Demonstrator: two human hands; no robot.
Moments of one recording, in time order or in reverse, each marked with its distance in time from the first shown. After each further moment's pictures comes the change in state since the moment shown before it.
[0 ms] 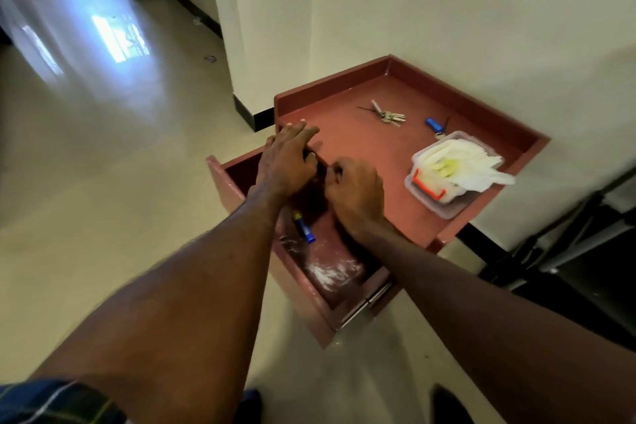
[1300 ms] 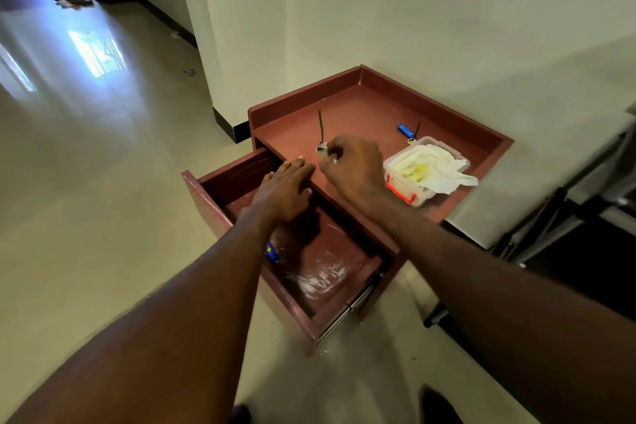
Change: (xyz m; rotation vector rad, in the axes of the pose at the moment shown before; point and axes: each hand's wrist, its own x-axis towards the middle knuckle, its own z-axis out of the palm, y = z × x) left_hand -0.008 0.022 0.026 0.059 -0.337 -0.005; right_hand 0.048 0.017 -0.053 0.103 -0.025 -0.033
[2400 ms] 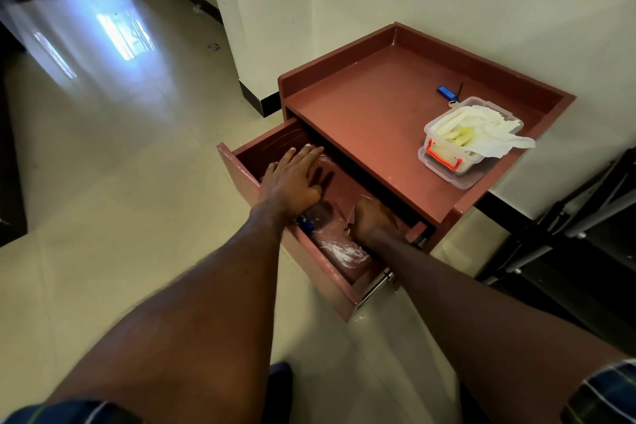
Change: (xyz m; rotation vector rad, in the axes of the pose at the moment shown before) left_hand -0.040 -0.051 0.015 0.041 0.025 -0.062; right_hand -0.107 0.036 0.076 -0.229 -0.495 0.321
